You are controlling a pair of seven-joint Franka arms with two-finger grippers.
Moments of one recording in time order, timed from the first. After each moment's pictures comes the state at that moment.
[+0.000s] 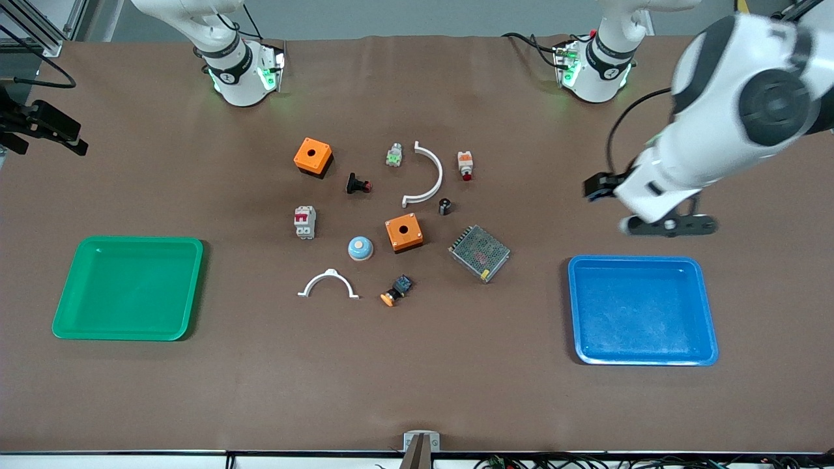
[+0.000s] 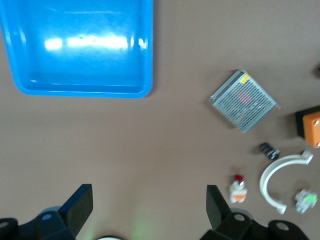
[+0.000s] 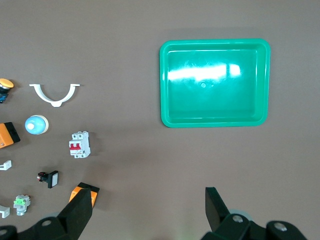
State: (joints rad) left arm -0.18 0.23 -0.21 -1.54 0.01 1.60 -0.42; right arm 0.05 -0.08 -0.09 -1.59 -0.01 1.50 -0.01
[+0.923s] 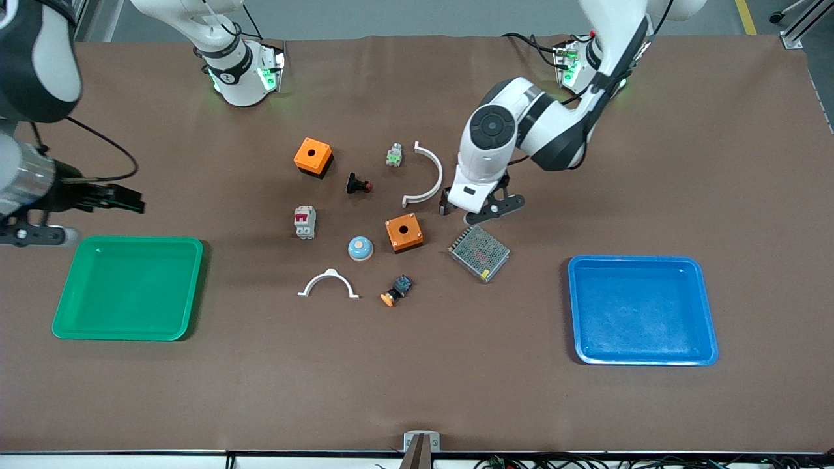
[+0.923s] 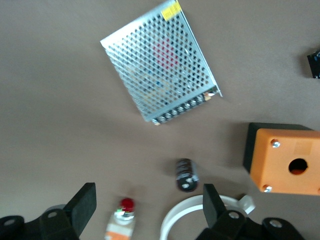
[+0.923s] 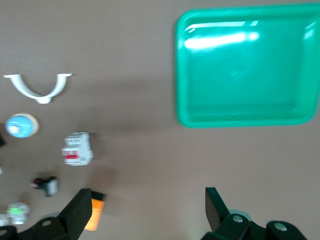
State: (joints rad) left arm -0.55 0.40 -0.21 -1.88 0.01 2.20 -1.15; right arm 0.11 0.14 -0.09 -1.65 0.07 1.62 0.10
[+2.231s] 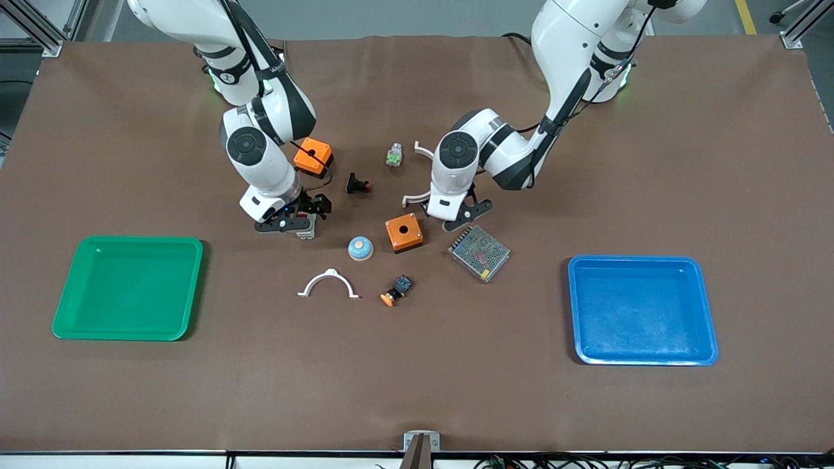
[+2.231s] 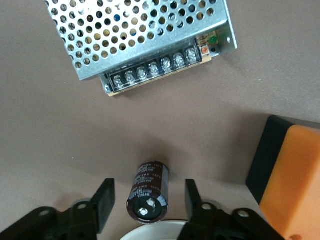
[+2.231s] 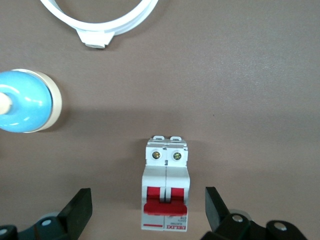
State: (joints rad) left arm -0.62 0.59 -0.21 -1.89 0.01 2.40 -1.31; right arm 0.55 0.25 -0.08 -2.34 0.08 2.59 0.35
